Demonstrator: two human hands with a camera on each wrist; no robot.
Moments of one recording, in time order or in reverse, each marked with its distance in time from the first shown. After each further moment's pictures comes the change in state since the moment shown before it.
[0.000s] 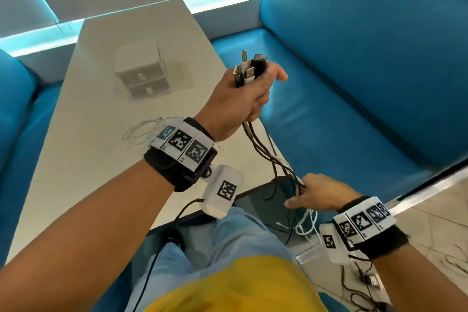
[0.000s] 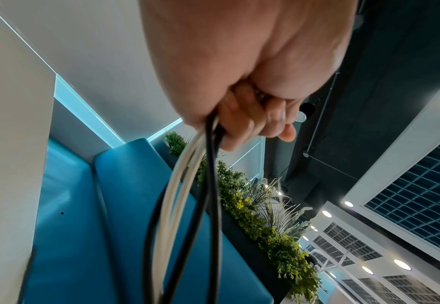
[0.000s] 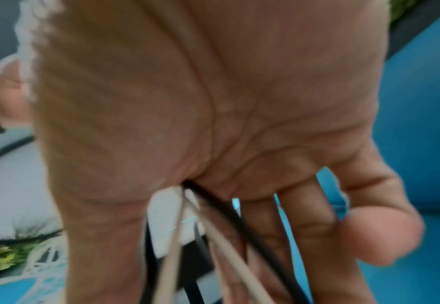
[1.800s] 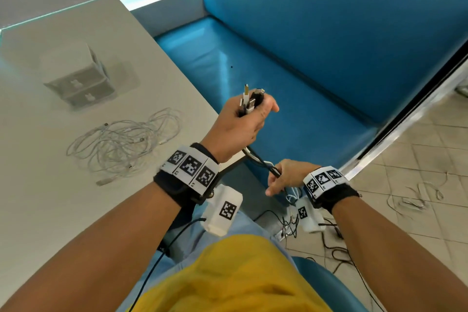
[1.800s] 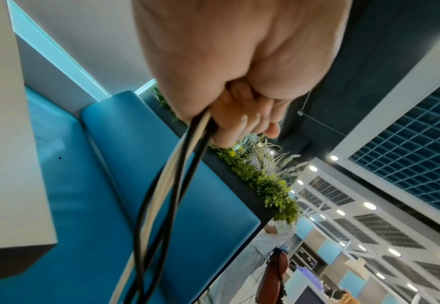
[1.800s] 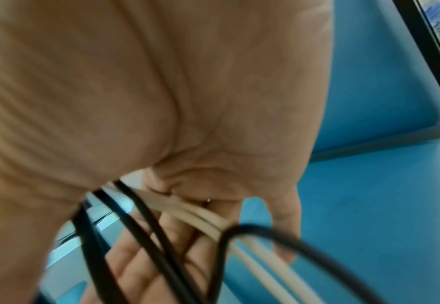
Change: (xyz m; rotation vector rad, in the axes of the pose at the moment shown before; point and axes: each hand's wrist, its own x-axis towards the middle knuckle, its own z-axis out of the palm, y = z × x) left_hand -0.015 -0.054 0.085 0.075 -0.166 -0.121; right_hand 0.020 0.066 0.033 0.396 -0.162 -0.082
